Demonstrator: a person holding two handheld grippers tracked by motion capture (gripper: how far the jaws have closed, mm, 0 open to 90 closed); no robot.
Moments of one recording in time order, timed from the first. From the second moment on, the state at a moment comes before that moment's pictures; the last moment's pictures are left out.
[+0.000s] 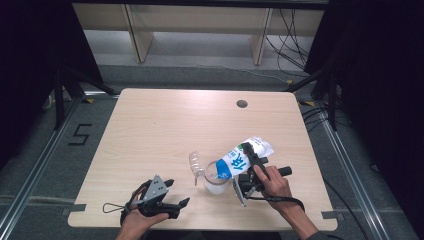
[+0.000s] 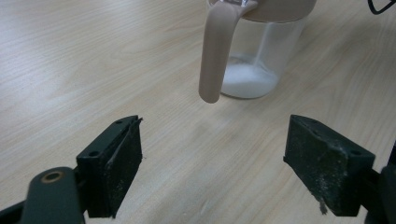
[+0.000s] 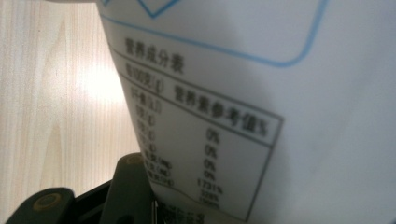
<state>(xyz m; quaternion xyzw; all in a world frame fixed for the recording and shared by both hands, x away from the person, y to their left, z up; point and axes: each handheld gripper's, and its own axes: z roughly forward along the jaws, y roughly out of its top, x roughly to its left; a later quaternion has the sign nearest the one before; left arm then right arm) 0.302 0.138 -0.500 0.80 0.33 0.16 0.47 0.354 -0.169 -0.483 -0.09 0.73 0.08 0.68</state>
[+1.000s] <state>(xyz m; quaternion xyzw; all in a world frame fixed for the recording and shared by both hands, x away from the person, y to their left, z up) 0.302 0.138 -0.500 0.80 0.33 0.16 0.47 0.353 -0.169 -0.484 -0.09 0.73 0.08 0.68</state>
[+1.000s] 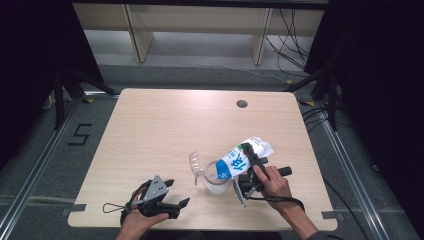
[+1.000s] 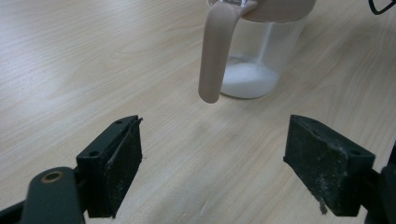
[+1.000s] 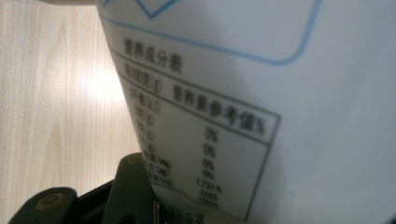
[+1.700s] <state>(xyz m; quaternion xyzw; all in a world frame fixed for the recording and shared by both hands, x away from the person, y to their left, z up) 0.302 0.138 -0.500 0.80 0.33 0.16 0.47 0.354 -0.168 -0.479 -0.12 0.72 0.07 0.68</state>
